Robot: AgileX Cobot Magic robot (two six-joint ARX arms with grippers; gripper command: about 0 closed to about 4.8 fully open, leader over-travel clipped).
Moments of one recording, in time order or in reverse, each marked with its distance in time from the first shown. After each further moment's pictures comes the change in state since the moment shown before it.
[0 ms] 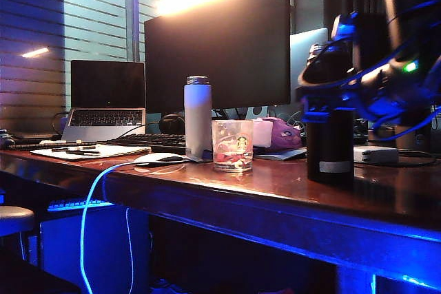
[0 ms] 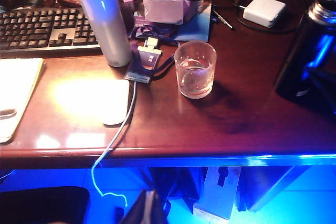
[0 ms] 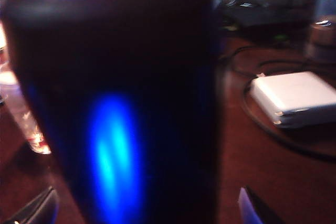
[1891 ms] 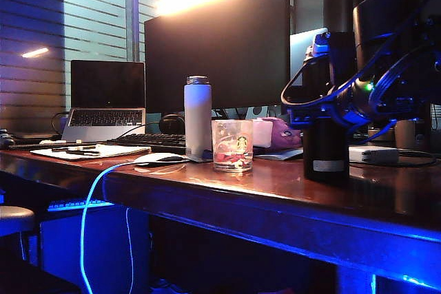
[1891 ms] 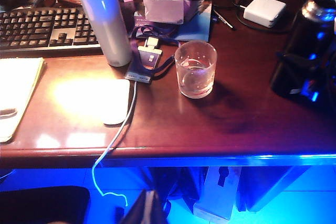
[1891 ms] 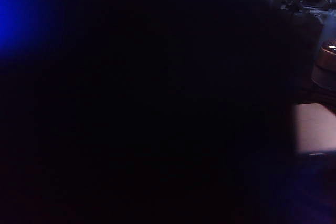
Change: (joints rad) left arm 0.000 0.000 0.000 0.000 0.000 0.000; right arm -0.066 0.187 0.192 0.033 -0.044 -0.078
